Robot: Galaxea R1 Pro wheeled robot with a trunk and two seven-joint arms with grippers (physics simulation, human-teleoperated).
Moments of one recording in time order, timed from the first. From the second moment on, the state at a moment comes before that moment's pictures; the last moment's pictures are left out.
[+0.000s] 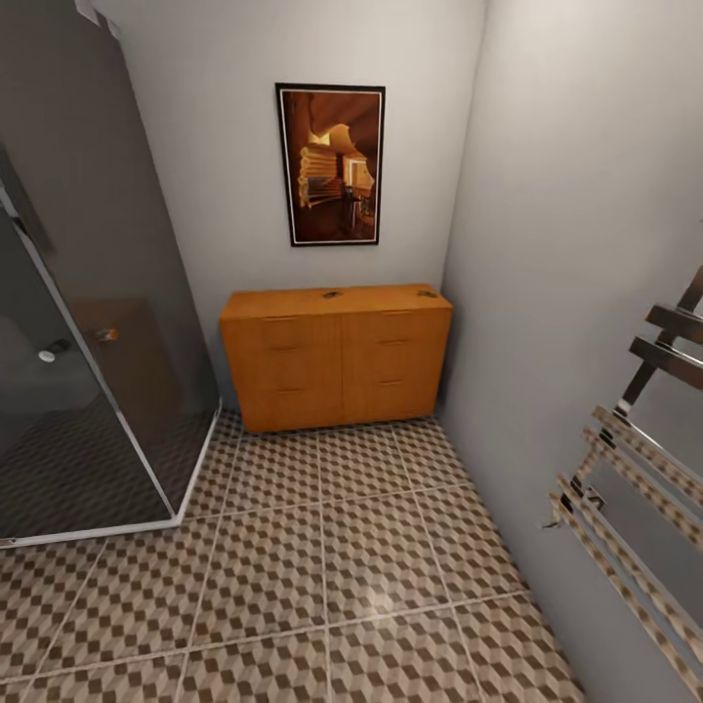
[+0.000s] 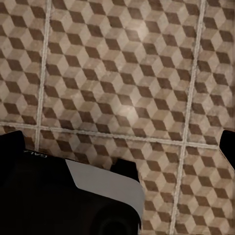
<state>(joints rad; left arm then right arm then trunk) -0.41 -0.02 -1.20 -0.07 1.21 -0.04 0.08 -0.35 0.05 0.58 0.04 -0.33 -0.24 -0.02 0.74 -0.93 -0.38</state>
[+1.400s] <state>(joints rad) -0.41 -0.02 -1.20 -0.07 1.21 -0.04 0.08 -0.35 0.05 0.58 0.03 -0.33 -0.24 -0.02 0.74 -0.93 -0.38</state>
